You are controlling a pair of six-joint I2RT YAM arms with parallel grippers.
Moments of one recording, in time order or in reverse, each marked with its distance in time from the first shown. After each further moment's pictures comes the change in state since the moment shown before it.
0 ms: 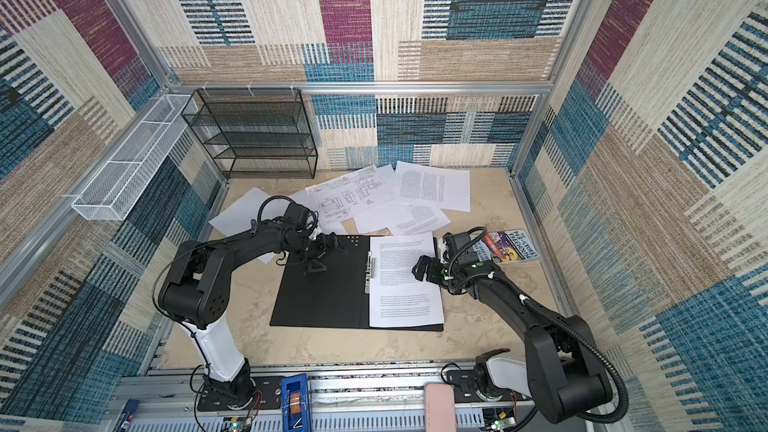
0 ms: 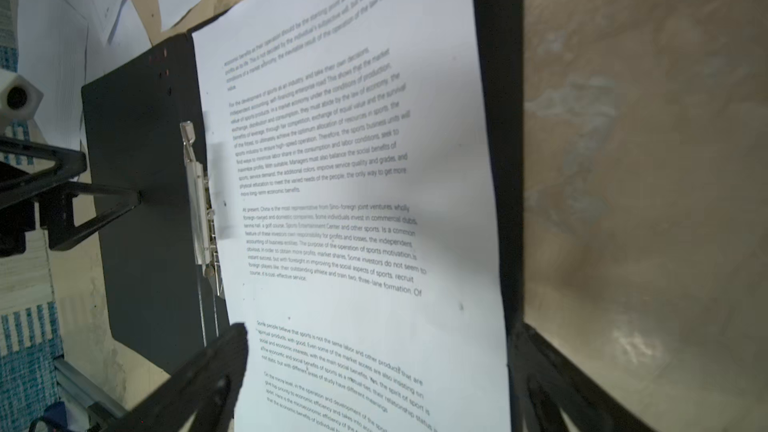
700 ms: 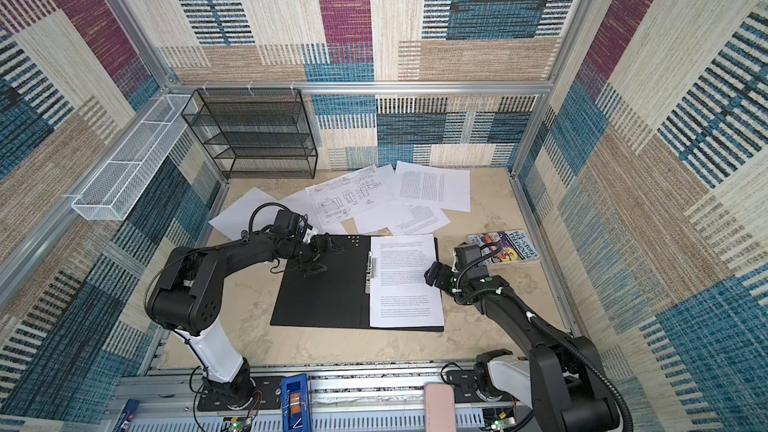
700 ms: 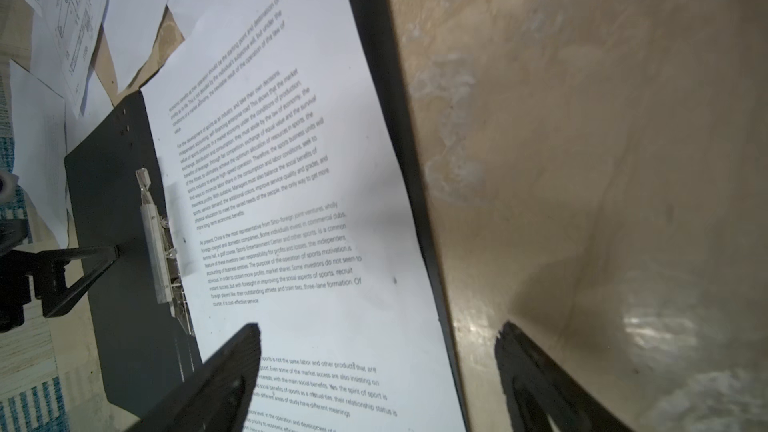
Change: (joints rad) left arm 0.046 -0.063 -0.147 0.201 0.104 -0.039; right arm -0.041 -0.101 -0.157 0.085 0.032 0.122
